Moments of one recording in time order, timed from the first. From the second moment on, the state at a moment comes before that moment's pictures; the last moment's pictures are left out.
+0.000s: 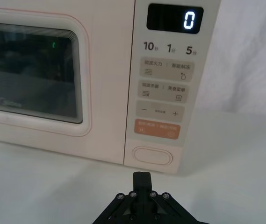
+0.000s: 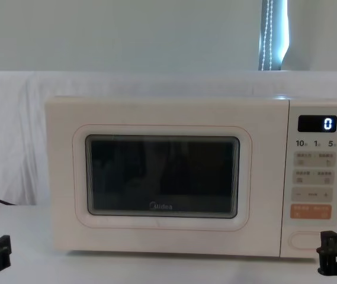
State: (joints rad) left arm 0.27 0.24 0.04 -1.85 -0.25 -0.02 -0.02; right arm 0.05 0.02 -0.16 -1.55 -0.05 0.08 0.00
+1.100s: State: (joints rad) left arm 0.27 0.24 0.04 -1.85 -0.25 -0.02 -0.02; right arm 0.21 -0.07 -0.09 -1.32 -0.03 0.07 0.00
